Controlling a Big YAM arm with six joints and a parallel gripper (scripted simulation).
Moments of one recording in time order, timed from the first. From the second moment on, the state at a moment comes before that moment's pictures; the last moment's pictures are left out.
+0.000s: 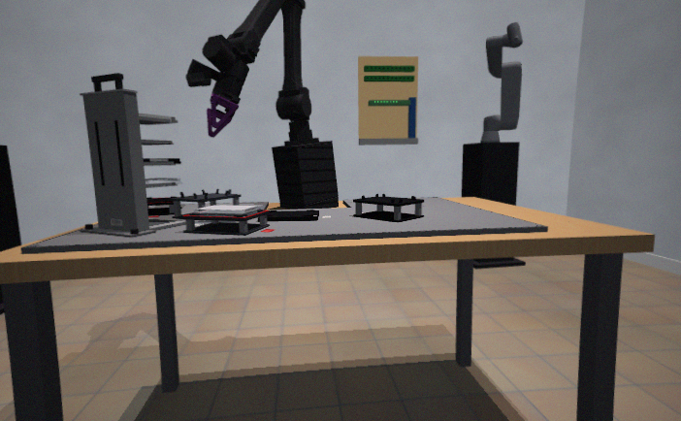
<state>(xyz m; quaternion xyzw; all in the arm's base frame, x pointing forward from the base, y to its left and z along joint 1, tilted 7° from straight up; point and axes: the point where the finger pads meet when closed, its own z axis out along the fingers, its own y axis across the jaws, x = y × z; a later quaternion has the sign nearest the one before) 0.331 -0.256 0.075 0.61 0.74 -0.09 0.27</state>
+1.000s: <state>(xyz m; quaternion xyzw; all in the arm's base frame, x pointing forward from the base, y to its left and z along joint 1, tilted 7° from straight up) 0.240 -0.281 0.069 0.35 0.84 -0.14 0.40</state>
